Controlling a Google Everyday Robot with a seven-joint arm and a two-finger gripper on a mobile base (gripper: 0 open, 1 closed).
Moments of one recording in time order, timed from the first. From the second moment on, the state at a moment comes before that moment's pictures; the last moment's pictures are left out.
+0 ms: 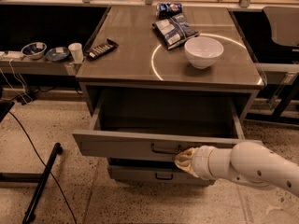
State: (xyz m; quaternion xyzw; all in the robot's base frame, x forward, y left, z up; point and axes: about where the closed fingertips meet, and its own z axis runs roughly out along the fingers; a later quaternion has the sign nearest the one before) arm 0.473 -0.114 0.596 -0.56 0.73 0.10 0.38
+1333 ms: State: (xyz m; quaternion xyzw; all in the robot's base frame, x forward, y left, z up) arm 0.578 -0.130 0.616 -0.49 0.72 0.02 0.49
